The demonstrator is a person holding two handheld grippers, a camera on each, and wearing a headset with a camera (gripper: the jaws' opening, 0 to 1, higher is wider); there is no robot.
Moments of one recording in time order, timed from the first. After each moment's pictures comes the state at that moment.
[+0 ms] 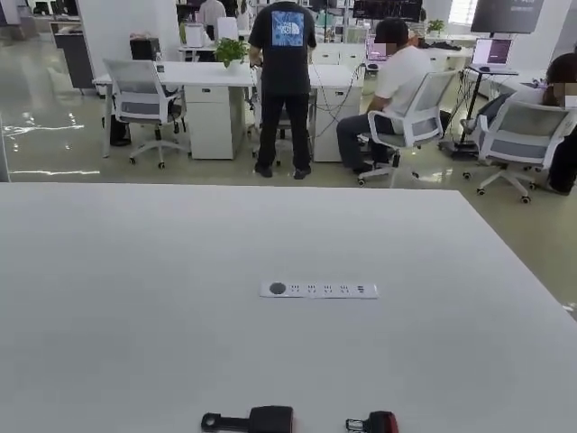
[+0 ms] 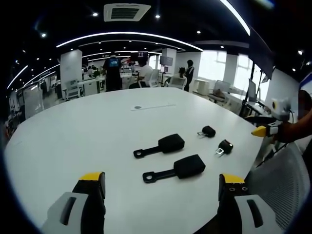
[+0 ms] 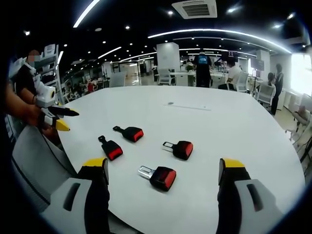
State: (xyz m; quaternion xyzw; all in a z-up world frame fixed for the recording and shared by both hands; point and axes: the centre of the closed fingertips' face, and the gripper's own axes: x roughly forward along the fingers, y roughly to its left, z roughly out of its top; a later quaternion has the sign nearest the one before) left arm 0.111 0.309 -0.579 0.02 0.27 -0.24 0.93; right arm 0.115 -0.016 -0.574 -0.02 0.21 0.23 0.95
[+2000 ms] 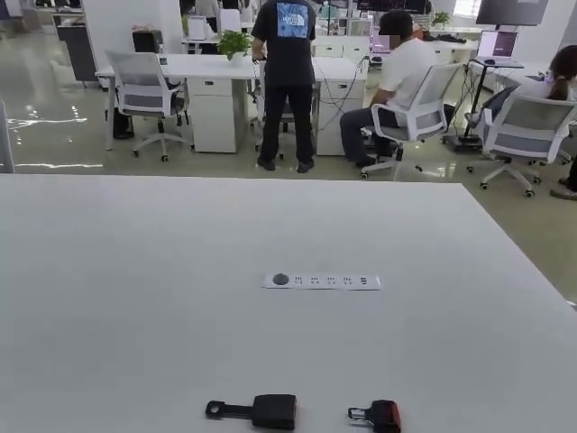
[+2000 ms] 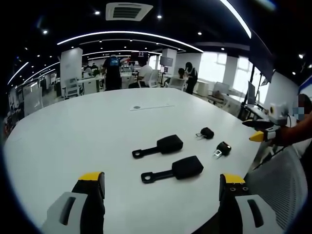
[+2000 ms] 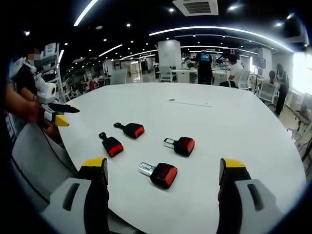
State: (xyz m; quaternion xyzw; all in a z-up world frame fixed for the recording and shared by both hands) left arm 0.111 0.311 -0.580 0.01 0.27 -0.25 0.93; right arm 0.115 -0.015 -0.580 -0.02 0.23 0.24 0.94
